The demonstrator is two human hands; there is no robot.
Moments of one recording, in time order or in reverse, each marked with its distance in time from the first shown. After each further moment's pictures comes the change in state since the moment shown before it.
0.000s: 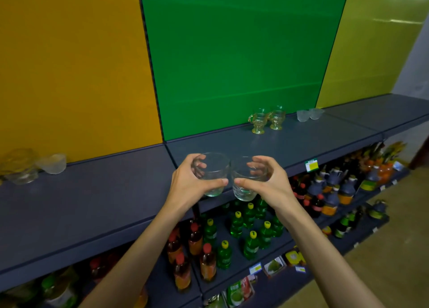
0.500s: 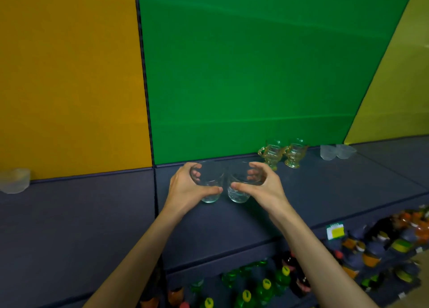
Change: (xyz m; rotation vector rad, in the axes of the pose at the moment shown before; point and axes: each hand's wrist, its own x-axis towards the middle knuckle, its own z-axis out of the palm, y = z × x) left_hand 0.154 -0.030 0.052 0.094 0.153 -0.092; right_hand 0.197 0.036 0.009 -0.118 -0.130 -0.009
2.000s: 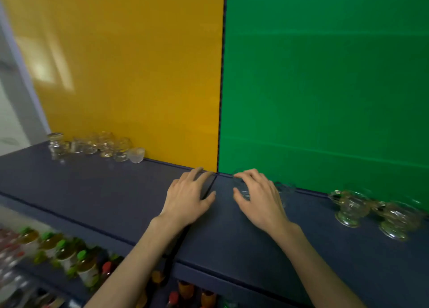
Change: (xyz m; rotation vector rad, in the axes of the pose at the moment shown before) left_hand -0.052 0.027 -0.047 1.039 0.299 -0.056; right_hand 0.045 -0.037 0.059 -0.514 -0.486 -0.841
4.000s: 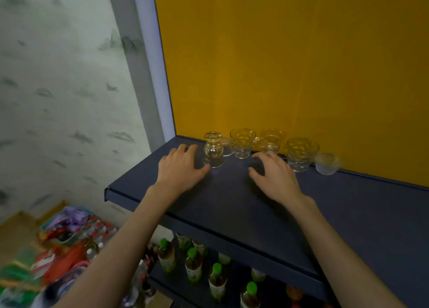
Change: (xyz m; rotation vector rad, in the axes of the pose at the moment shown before) left_hand 0.022 -0.648 -0.104 0.170 -0.091 -0.267; right_hand 0.278 -0.426 0.365 0.034 -0.145 0.106
